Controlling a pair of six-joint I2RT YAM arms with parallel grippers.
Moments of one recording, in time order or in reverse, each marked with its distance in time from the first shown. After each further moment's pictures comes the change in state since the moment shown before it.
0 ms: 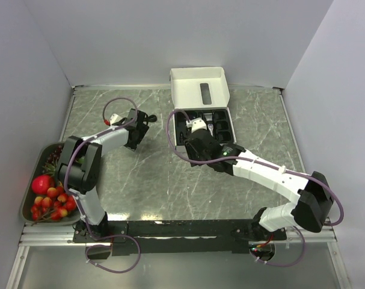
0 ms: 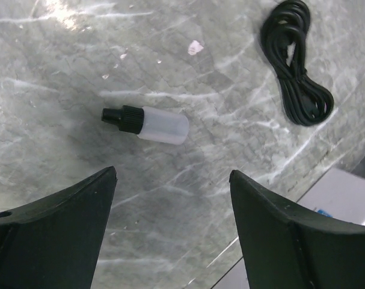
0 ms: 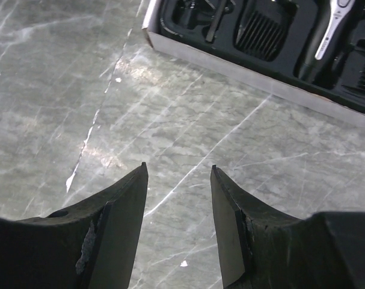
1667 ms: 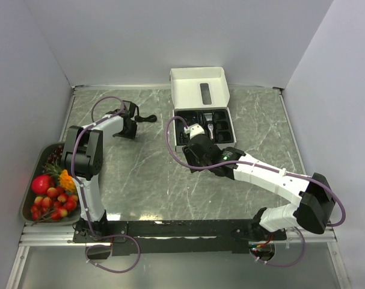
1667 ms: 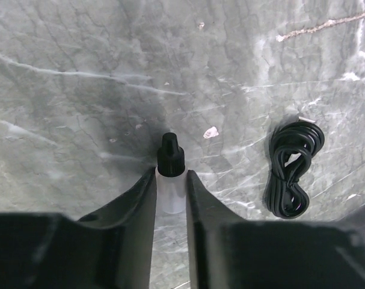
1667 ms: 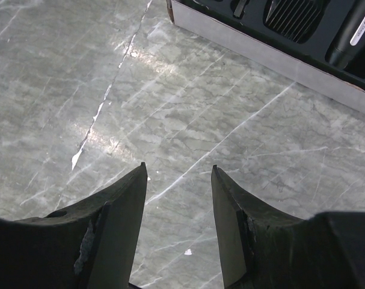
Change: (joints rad) left arm 0.140 0.193 0.213 -0.188 0.106 -0.298; right arm 0.034 -0.024 -0.053 0.008 -0.053 -0.011
